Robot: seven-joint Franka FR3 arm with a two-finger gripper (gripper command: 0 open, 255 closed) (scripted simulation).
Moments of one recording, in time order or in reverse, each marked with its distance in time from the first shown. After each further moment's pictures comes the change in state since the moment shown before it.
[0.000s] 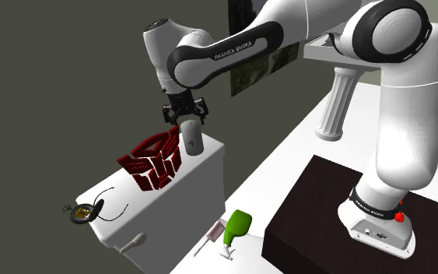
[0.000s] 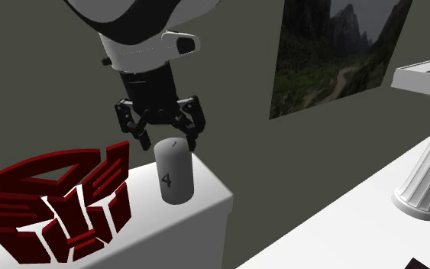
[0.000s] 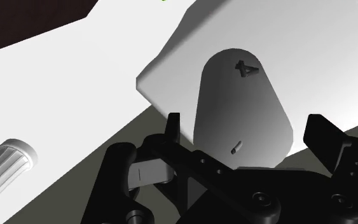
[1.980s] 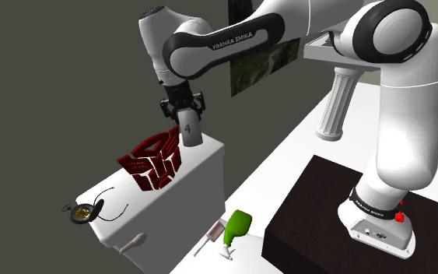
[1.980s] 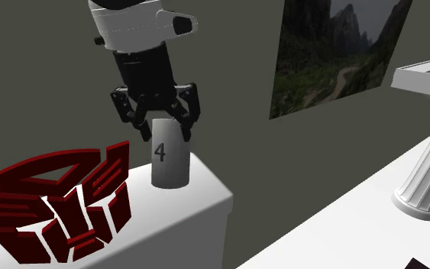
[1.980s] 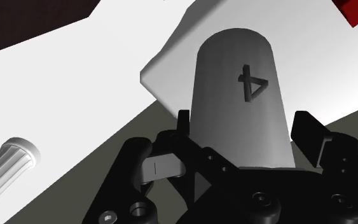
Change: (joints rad) arm 0.011 0.002 0.003 0.070 0.002 -0.068 -0.004
